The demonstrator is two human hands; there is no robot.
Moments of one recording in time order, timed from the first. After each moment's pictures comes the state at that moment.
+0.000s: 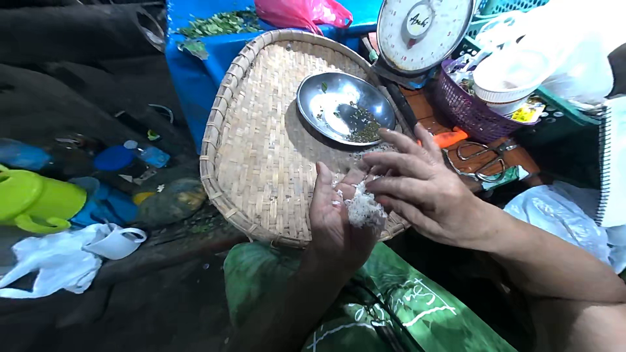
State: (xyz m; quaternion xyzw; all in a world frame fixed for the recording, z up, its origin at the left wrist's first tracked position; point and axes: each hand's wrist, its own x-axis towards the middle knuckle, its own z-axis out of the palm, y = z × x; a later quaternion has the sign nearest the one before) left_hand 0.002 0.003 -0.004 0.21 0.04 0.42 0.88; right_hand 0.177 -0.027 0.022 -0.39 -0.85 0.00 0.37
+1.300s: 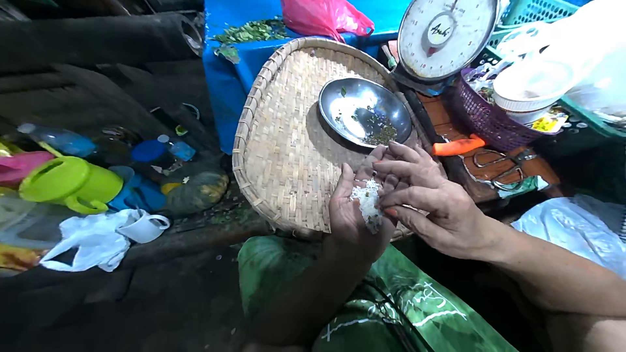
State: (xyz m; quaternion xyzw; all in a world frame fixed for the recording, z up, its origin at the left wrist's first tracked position) left_hand 0.007 0.003 -0.003 0.11 0.03 0.46 0.88; right_hand 0.163 -0.029 0.008 -0.35 -0.83 0.08 0.43
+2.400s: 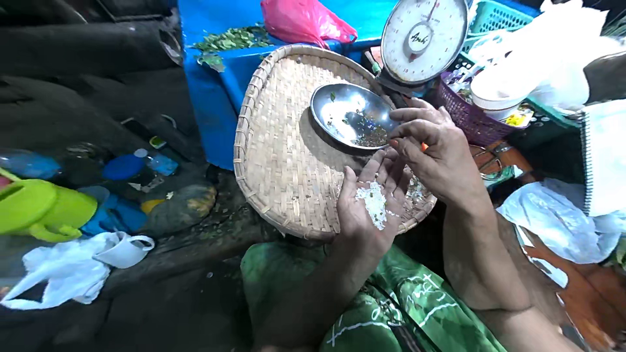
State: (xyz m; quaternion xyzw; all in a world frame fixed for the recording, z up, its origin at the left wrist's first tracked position) left_hand 0.010 0.006 0.004 0.09 0.06 0.44 0.89; right_hand 0.154 0.000 0.044 -0.58 -0.70 -0.01 0.42
